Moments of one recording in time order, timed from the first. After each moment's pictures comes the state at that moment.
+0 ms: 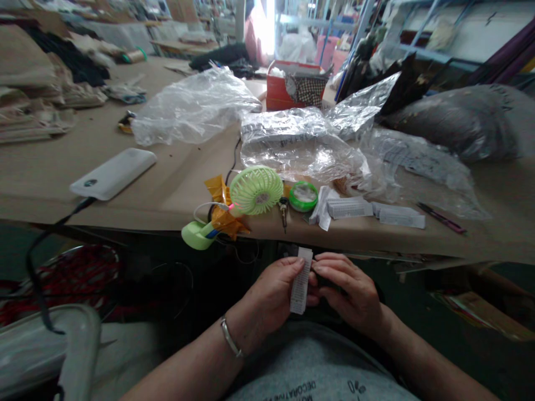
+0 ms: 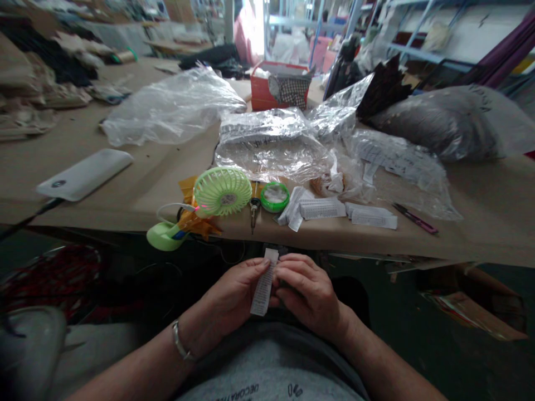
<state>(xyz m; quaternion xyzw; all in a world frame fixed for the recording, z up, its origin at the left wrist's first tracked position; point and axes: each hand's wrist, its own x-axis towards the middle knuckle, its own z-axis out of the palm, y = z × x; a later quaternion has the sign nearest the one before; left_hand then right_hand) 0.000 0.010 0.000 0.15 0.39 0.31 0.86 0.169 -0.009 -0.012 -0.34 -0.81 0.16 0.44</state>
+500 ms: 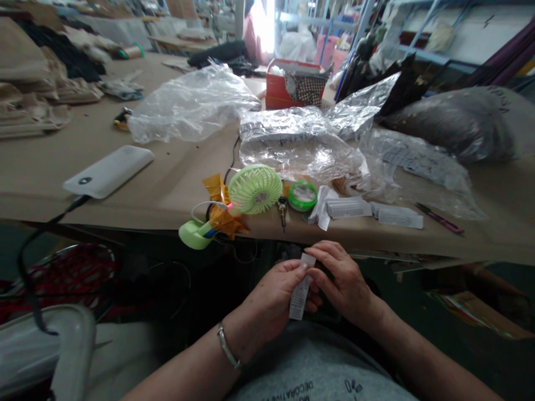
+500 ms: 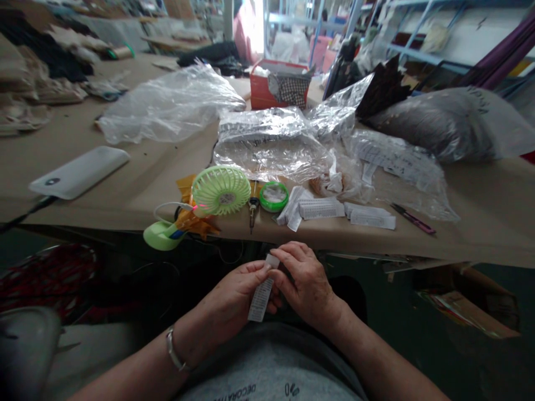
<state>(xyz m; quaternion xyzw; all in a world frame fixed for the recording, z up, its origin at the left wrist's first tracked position) 0.001 0.004 0.004 0.22 0.41 0.28 0.84 0.160 0.002 -0.007 -0.46 -0.81 0.14 0.34</state>
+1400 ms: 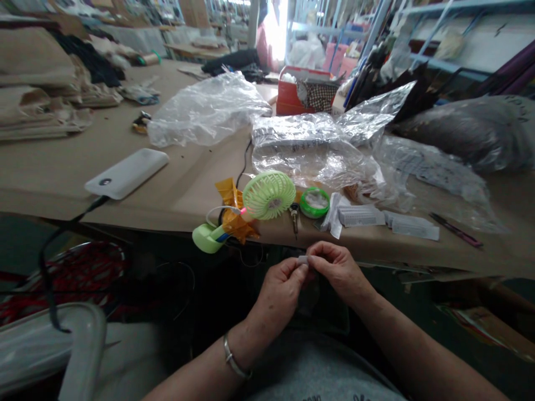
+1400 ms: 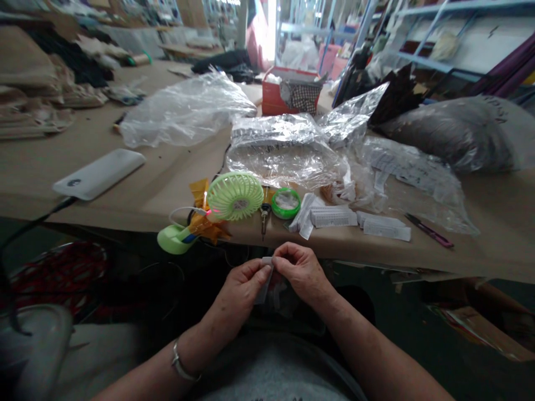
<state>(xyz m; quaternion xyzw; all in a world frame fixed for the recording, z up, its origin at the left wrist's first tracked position) -0.011 0.013 -0.002 0.43 0.49 0.39 0.65 0.131 0.032 -0.010 -0.48 -0.49 0.60 0.41</state>
